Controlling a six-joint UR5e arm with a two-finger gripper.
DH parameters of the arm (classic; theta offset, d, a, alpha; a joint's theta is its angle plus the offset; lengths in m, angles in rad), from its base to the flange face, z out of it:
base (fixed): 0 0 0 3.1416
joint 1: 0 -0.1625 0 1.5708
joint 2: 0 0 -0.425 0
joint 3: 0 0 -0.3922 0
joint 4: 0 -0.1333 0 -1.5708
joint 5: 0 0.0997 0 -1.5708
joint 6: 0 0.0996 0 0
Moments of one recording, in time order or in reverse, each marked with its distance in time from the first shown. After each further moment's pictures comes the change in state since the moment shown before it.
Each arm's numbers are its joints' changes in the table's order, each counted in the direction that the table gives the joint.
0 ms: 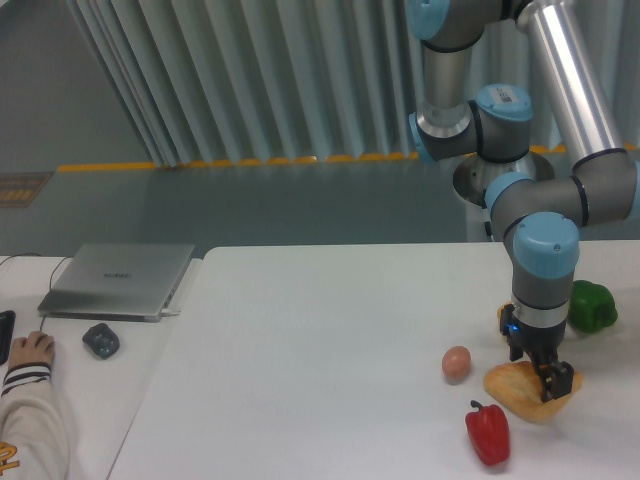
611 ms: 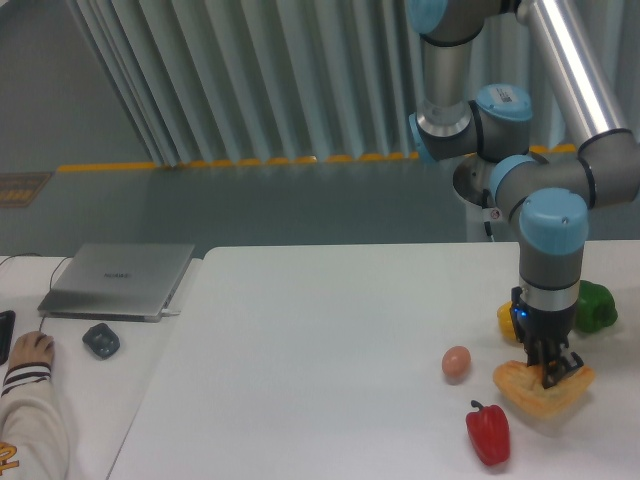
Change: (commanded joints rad) arm -0.047 -0.089 -0.046 0.014 0.000 0.002
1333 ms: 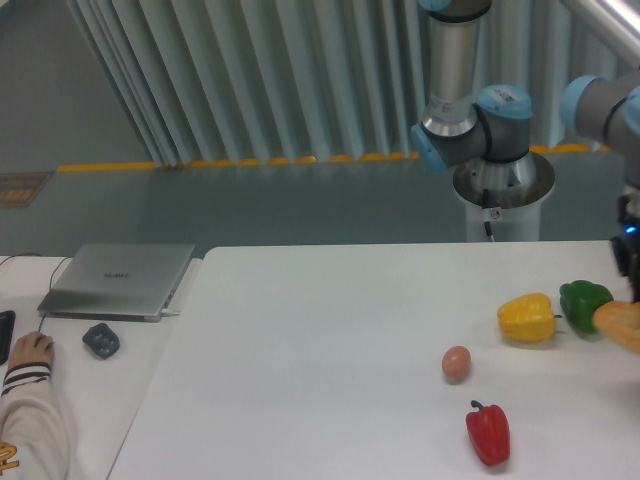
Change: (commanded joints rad) arm -0.340 -0.149 -0.003 0.095 0.000 0.480
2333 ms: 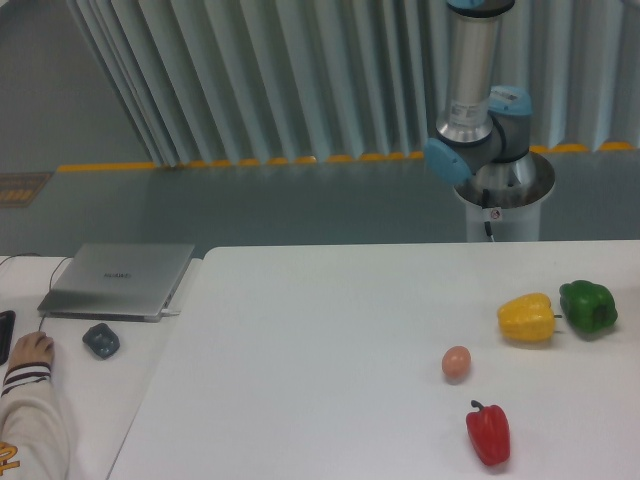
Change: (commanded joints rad) arm -0.227 -0.012 0.104 0.072 0.040 0.629
